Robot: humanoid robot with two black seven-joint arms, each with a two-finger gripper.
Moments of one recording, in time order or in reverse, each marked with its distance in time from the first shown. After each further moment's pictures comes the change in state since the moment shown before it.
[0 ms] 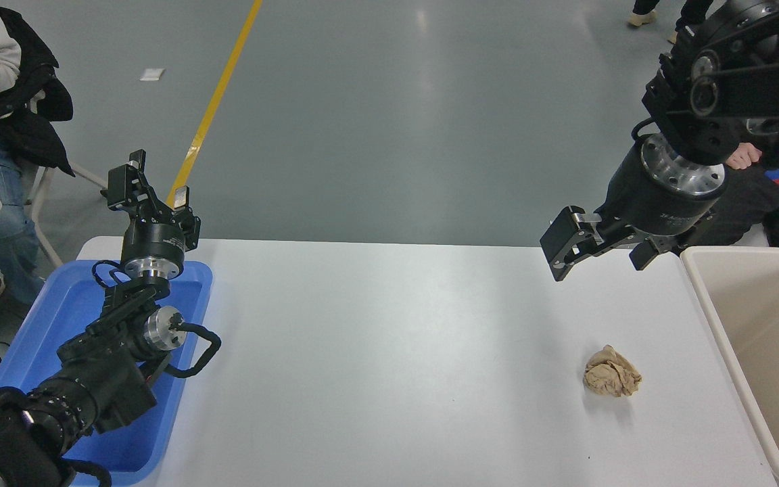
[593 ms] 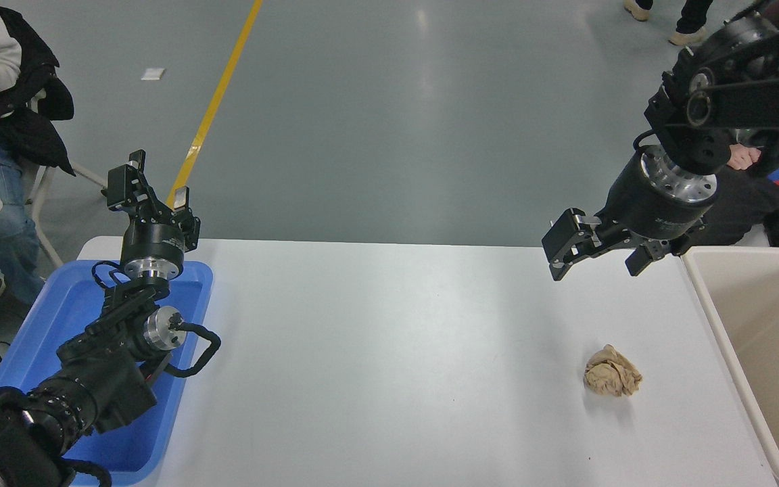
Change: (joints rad) left arm 0.001 0.000 -0.004 0.000 -0.001 0.000 0.003; right arm -0.160 -0.038 0.034 -0.111 -0.012 0.001 0.002
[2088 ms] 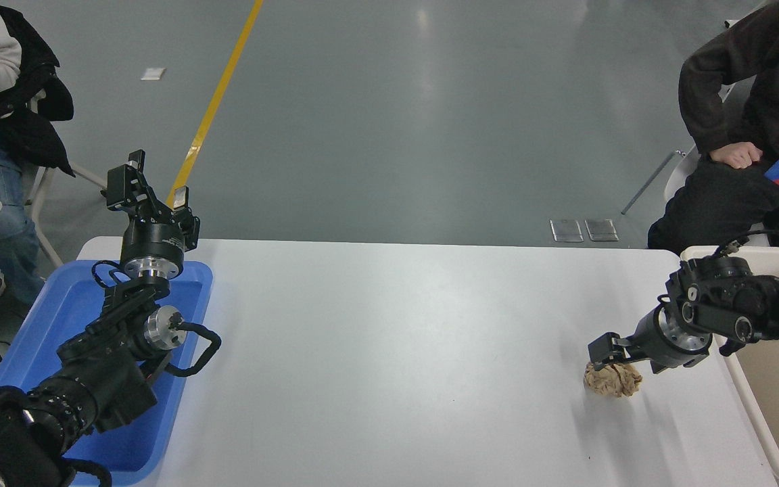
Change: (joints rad) left arm -0.001 0.000 0.000 0.000 0.001 0.000 0.000; right arm -1.021 -0.143 0.511 -0.623 -0.529 -0.250 0.003
